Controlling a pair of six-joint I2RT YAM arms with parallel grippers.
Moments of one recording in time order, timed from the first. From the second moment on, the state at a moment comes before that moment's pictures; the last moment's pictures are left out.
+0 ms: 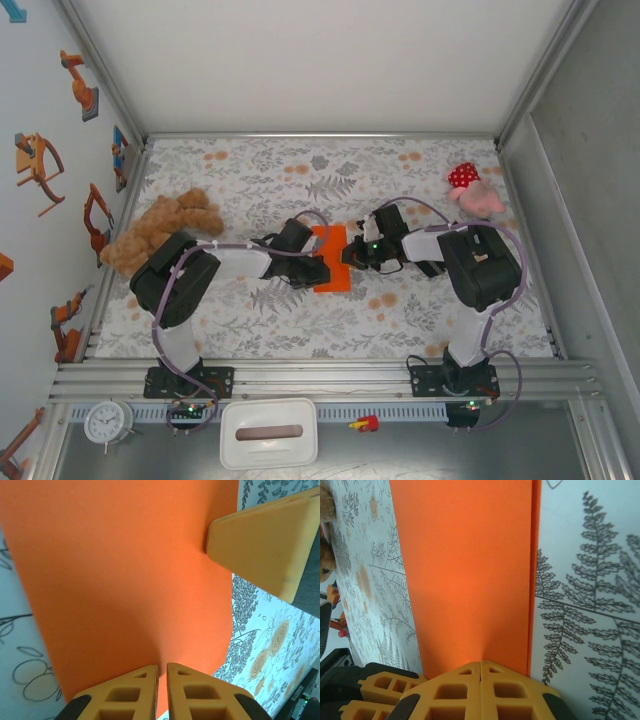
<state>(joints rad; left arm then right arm) -0.79 1.82 0.90 -0.10 0.44 -0.80 0.42 1.89 0.85 -0.02 -0.69 0.64</state>
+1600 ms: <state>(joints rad) -0.75 2.00 1.15 0.00 0.38 -0.96 0.38 1.13 0.52 -0.30 -0.23 0.81</state>
